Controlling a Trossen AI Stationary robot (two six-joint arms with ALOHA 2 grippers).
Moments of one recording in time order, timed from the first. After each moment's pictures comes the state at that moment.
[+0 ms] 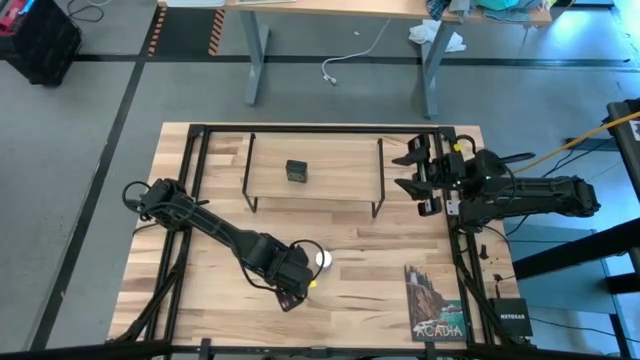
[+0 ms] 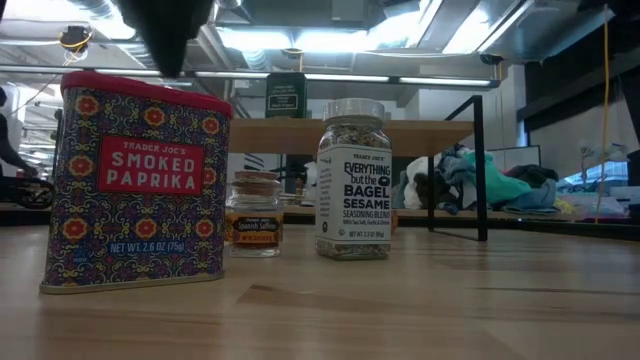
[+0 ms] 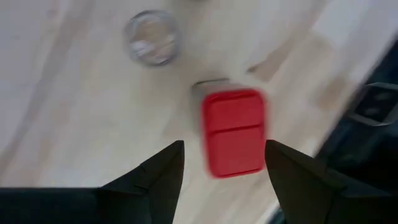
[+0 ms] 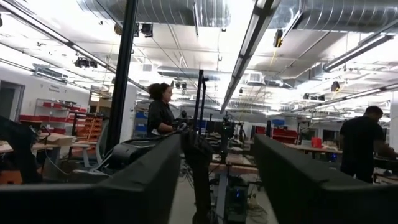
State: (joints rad) left arm -0.47 1.89 1.66 -1.08 -0.01 -0.99; right arm -0.11 0.77 0.56 0.71 -0.24 -0.01
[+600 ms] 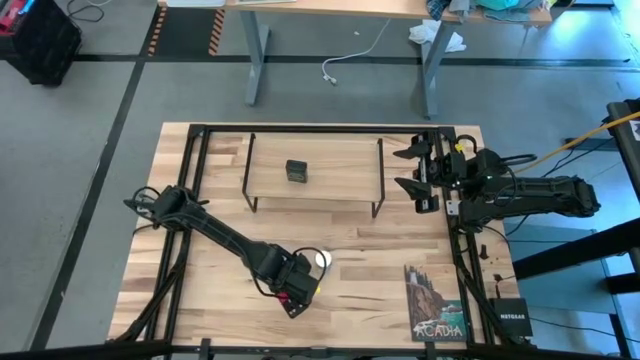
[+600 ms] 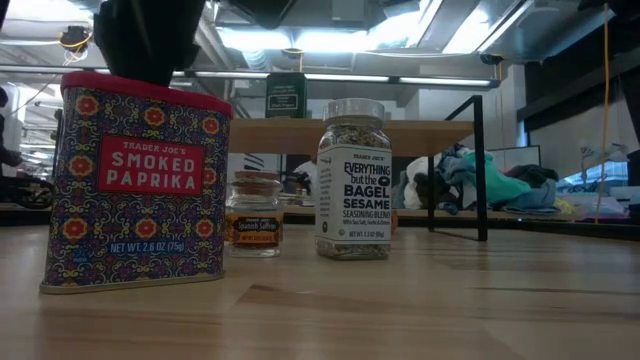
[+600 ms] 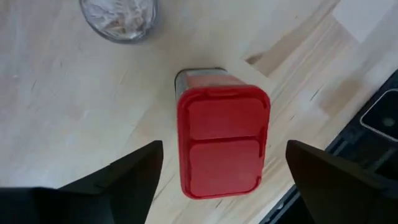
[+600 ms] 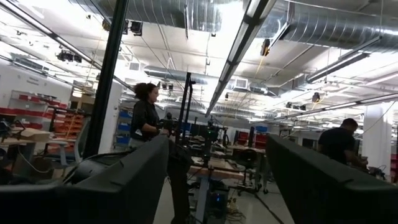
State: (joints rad) left arm -0.48 1.98 1.66 -1.03 0.05 -1.09; right arm -0.11 0.77 0.56 0.72 -0.19 -0.08
